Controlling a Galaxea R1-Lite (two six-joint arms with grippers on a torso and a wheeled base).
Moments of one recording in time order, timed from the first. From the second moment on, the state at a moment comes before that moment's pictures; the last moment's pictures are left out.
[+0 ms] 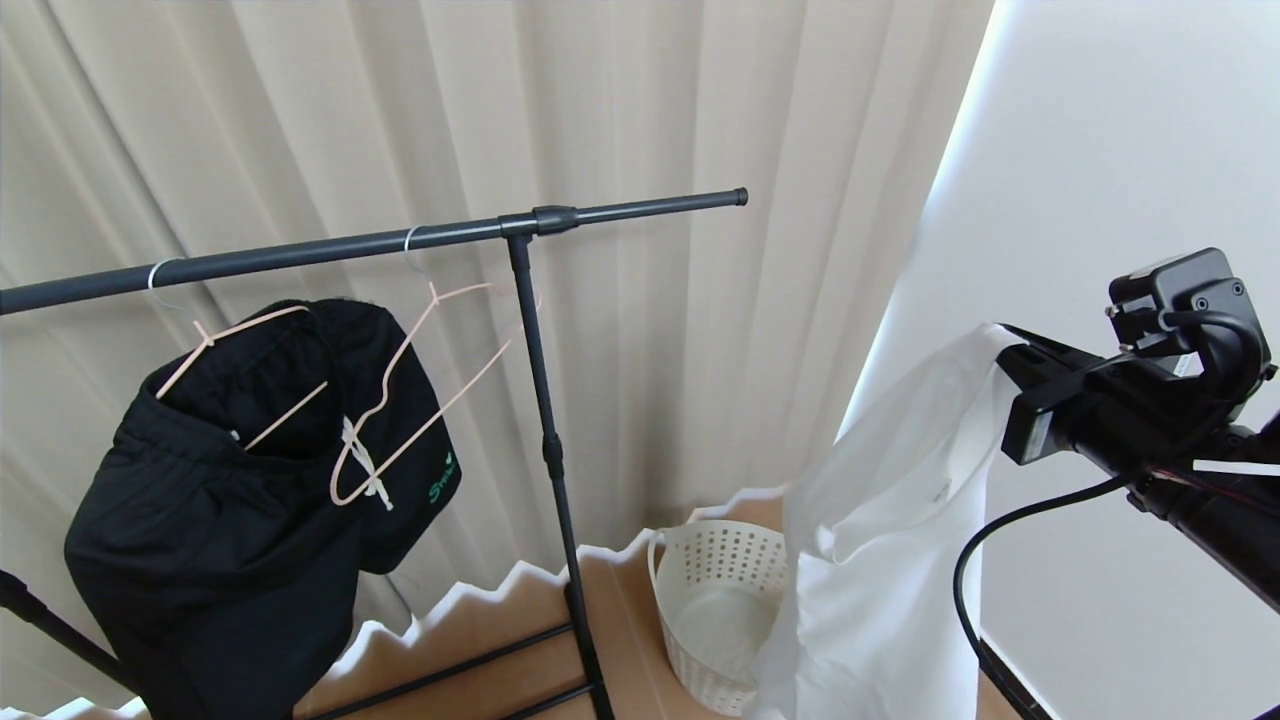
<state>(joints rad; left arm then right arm) 0.00 0.00 -0.02 0.03 -0.17 0.01 0.36 1.48 -0.48 -1.06 -0.16 -0.26</state>
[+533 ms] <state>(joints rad) 0.00 0.00 -0.02 0.03 -0.17 0.01 0.36 1.48 -0.47 -1.06 -0.16 -0.26</state>
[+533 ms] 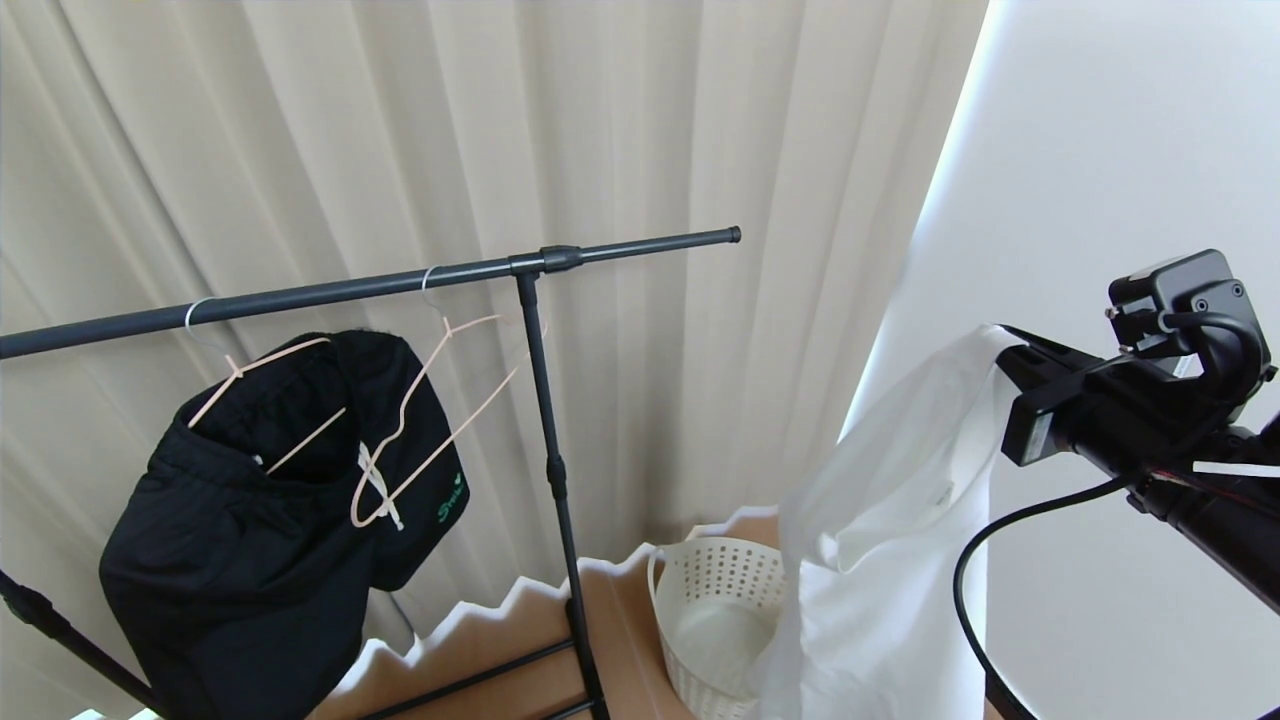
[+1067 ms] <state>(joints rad) 0.00 0.00 -0.02 0.03 -0.17 0.01 0.36 1.48 -0.46 -1.06 -0.16 -0.26</state>
